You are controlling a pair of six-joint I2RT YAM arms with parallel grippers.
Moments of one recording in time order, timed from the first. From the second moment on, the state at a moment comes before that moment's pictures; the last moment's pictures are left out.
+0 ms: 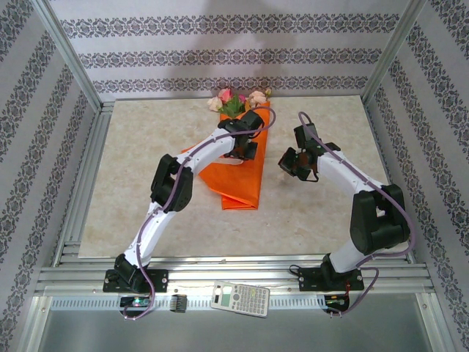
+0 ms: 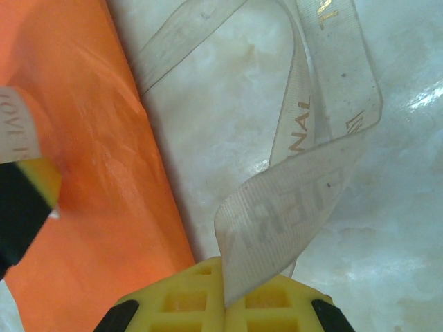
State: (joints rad) left arm -0.62 2.43 2.26 -0.98 -0.04 -0.44; right arm 0.22 1.58 1.09 -0.61 -0.19 0.83
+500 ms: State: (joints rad) left arm -0.55 2.47 2.23 -0.26 0.39 -1.19; right arm 0.22 1.53 1.06 -0.62 -0.20 0.83
